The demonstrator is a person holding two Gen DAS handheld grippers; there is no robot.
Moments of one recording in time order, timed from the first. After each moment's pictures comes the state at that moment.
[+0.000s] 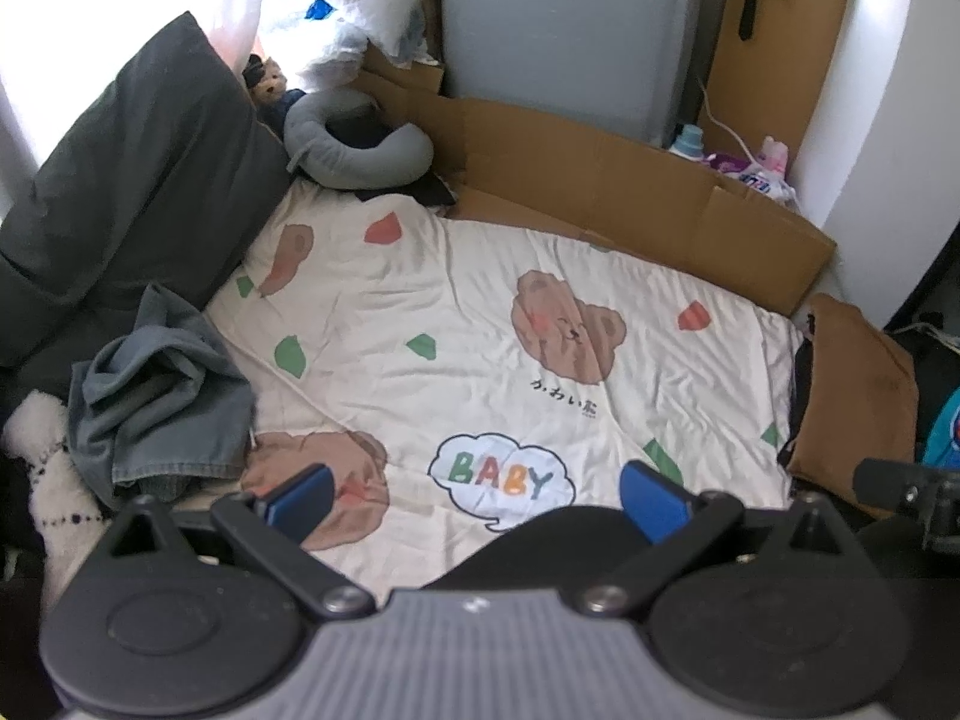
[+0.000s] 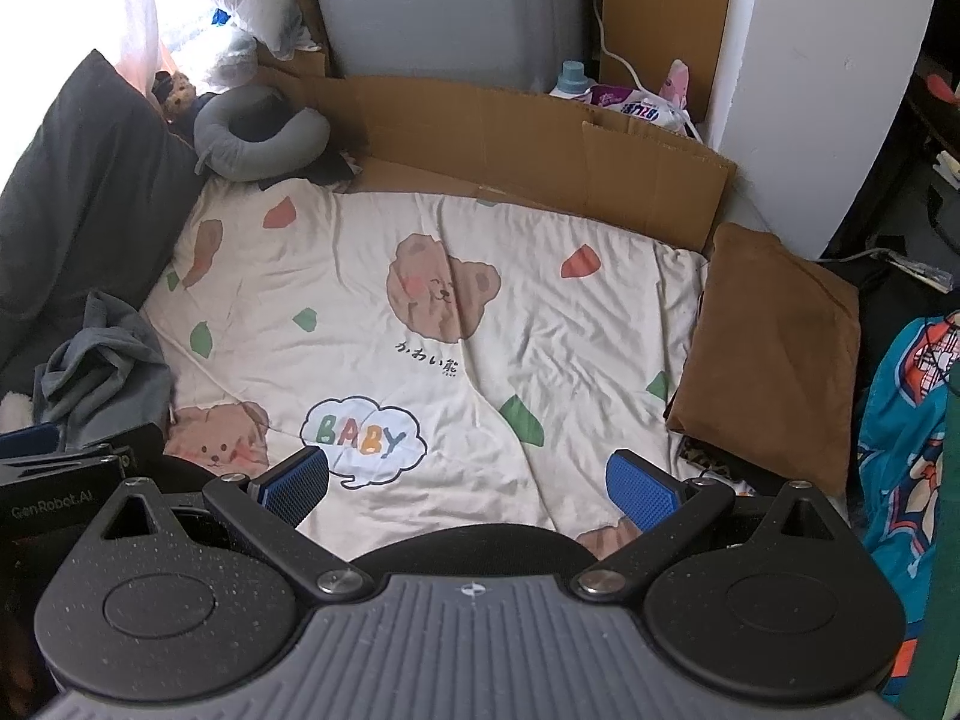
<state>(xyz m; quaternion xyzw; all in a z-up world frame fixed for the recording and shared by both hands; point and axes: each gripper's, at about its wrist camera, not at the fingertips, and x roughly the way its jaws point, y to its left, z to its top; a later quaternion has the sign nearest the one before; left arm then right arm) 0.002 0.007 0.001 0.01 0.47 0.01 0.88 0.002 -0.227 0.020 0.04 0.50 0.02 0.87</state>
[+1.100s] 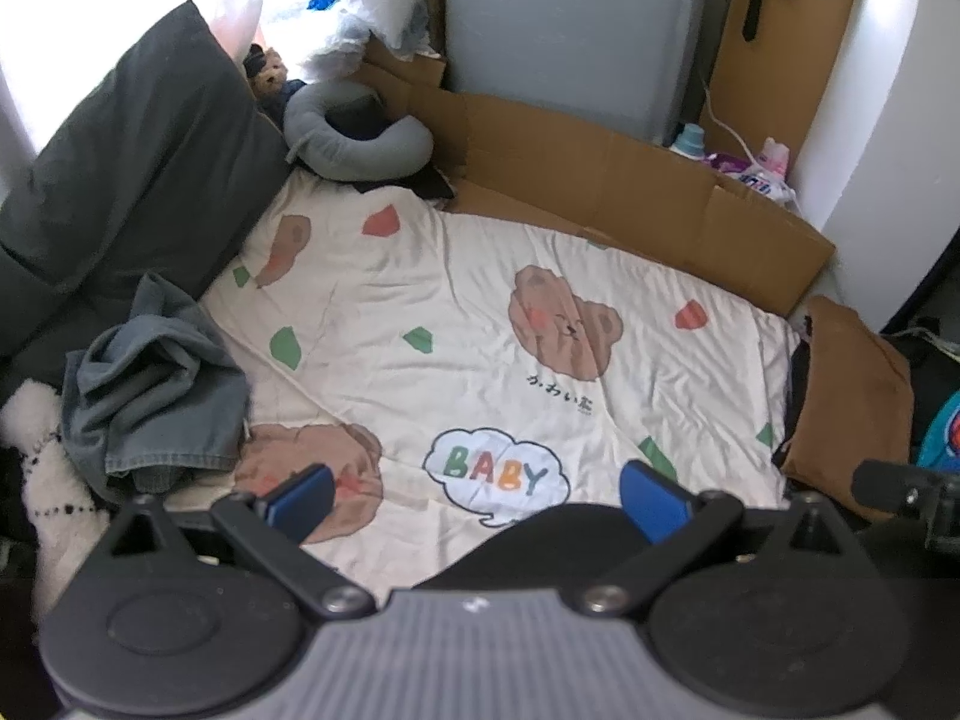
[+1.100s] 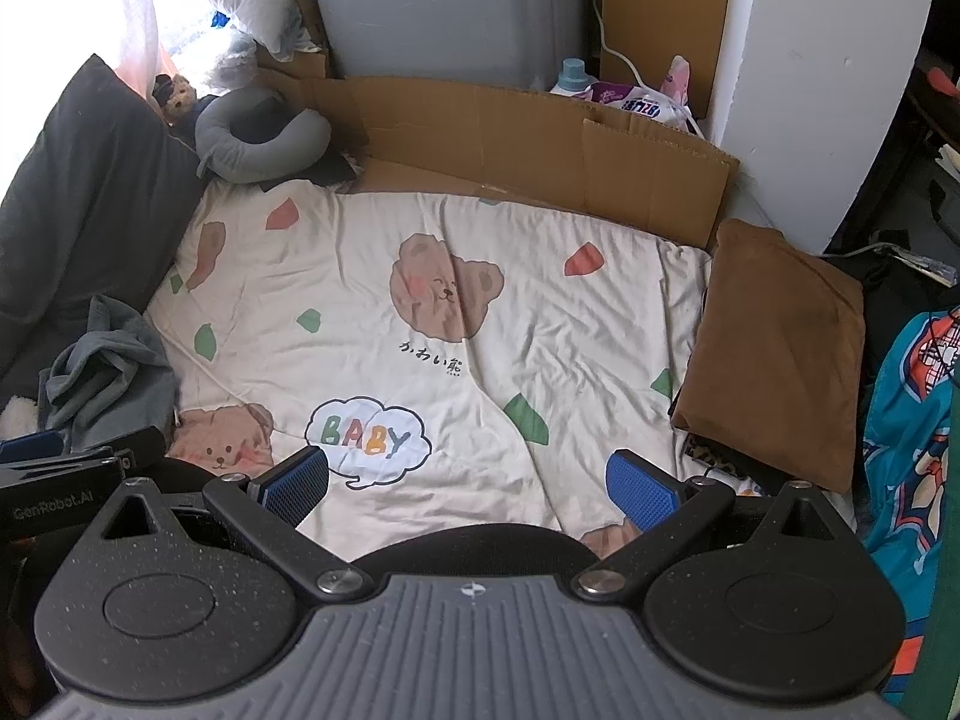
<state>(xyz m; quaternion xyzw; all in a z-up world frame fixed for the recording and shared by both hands) 0.001 -0.001 -0.003 -0.01 0.48 0.01 0.88 0.002 -0.234 0.018 0.05 0.50 0.03 0.87</state>
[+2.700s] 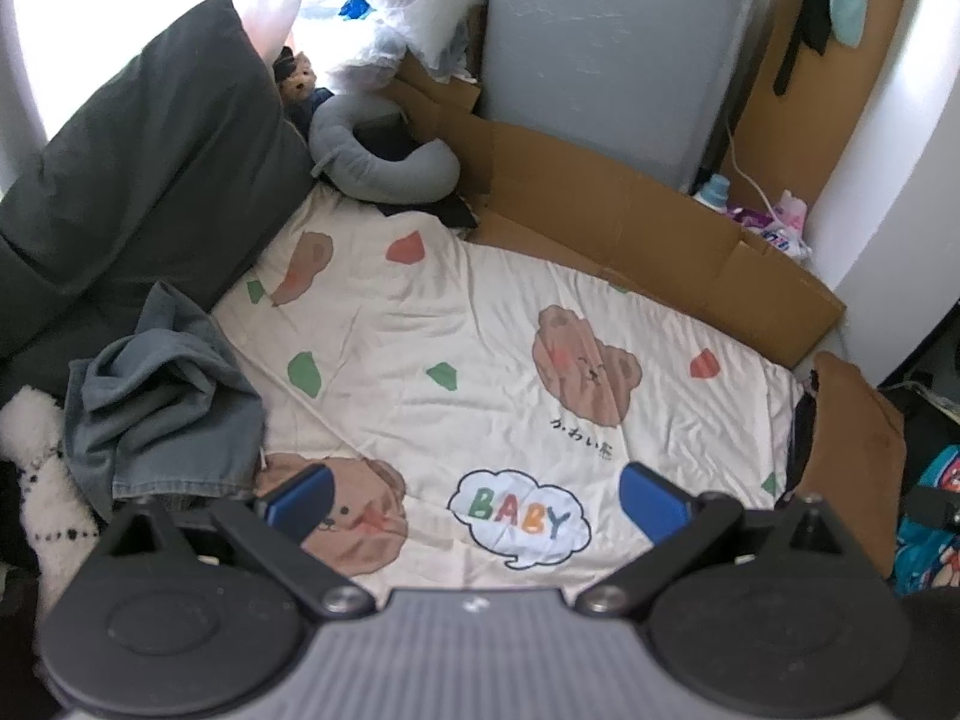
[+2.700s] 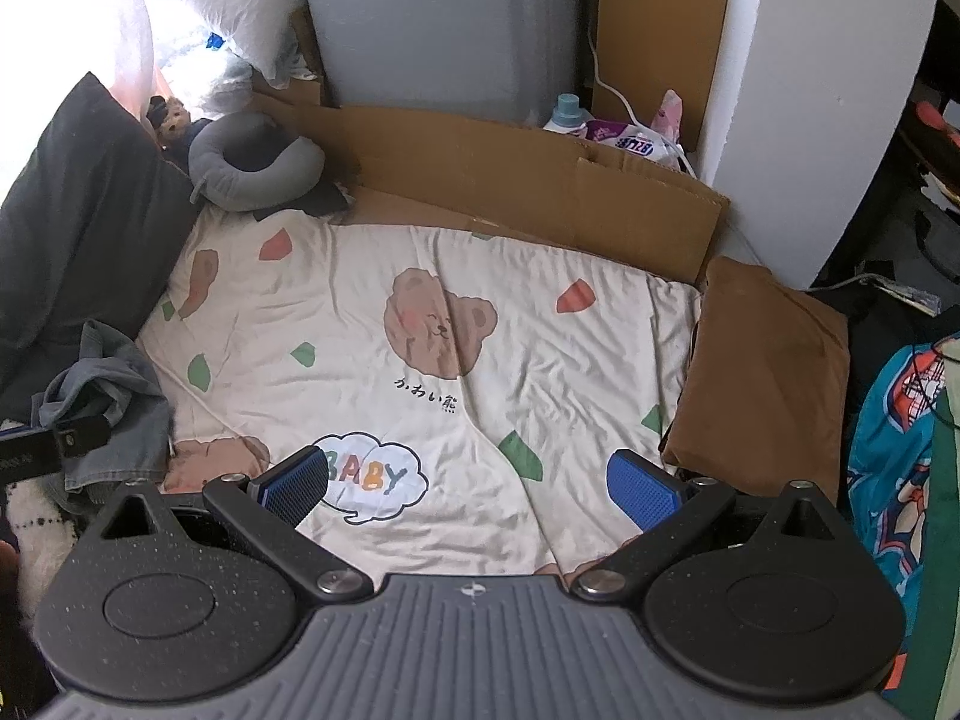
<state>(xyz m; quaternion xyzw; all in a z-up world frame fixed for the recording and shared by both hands) 0.035 0.080 0.015 -0.05 0.46 0.00 0.88 0.016 -0.213 0.045 0.04 0.48 0.01 0.88</state>
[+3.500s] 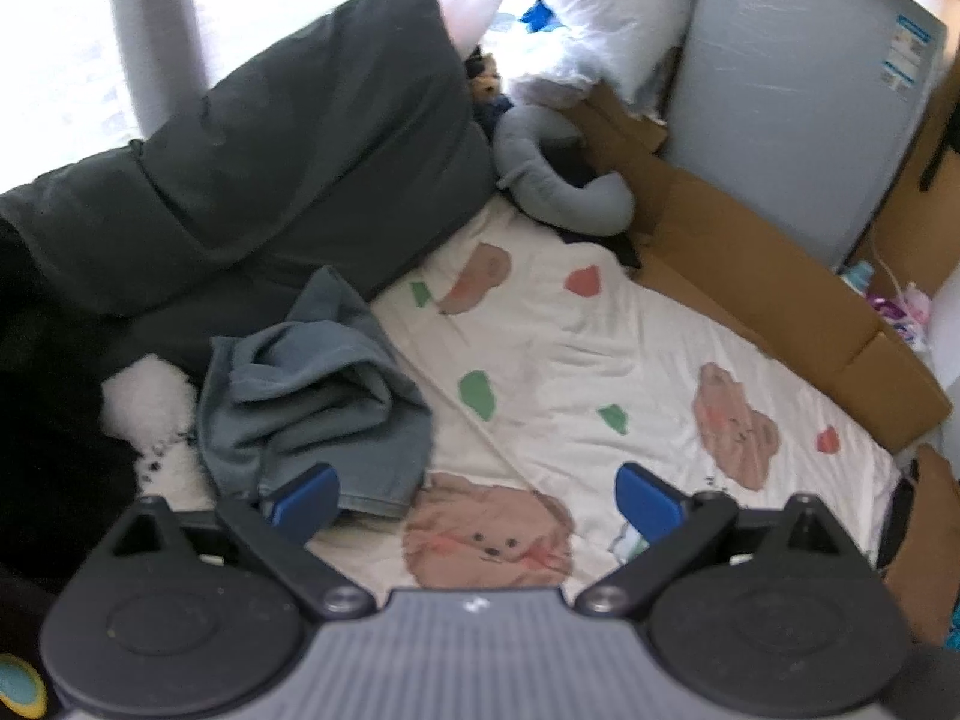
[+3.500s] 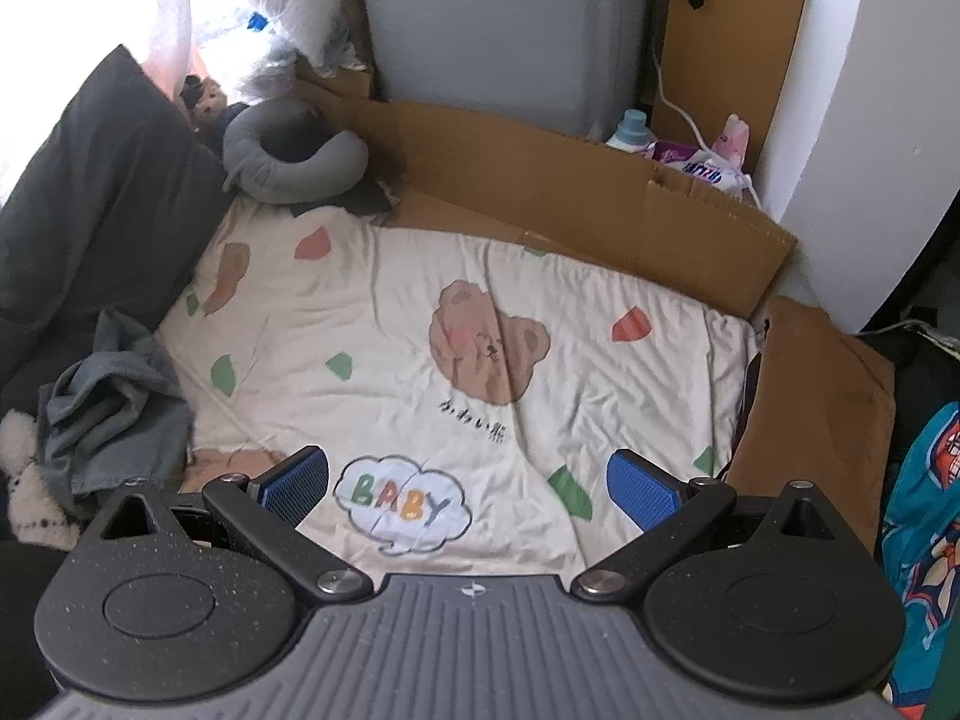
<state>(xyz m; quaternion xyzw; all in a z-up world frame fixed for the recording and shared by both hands) 0.042 0.245 0.012 -0.11 0.45 0.15 0.87 0.068 -0.157 0.029 0.02 0.47 0.04 0.88</state>
